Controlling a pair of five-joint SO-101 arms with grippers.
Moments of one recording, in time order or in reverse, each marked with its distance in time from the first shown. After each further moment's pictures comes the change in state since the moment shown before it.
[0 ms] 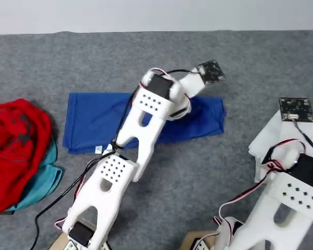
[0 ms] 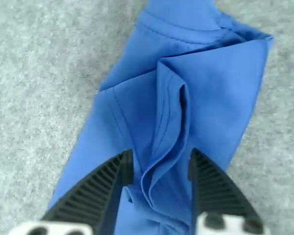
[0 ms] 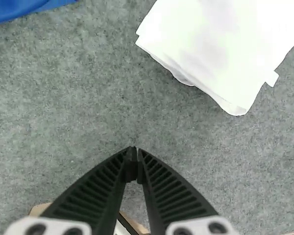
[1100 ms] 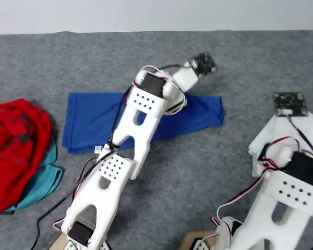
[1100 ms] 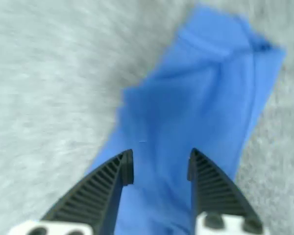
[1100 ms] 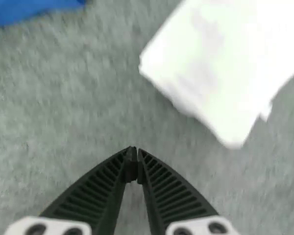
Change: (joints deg) left arm -3.3 0.2 -8.9 -0.3 5.3; right arm -6.0 0.9 1.8 -8.8 0.0
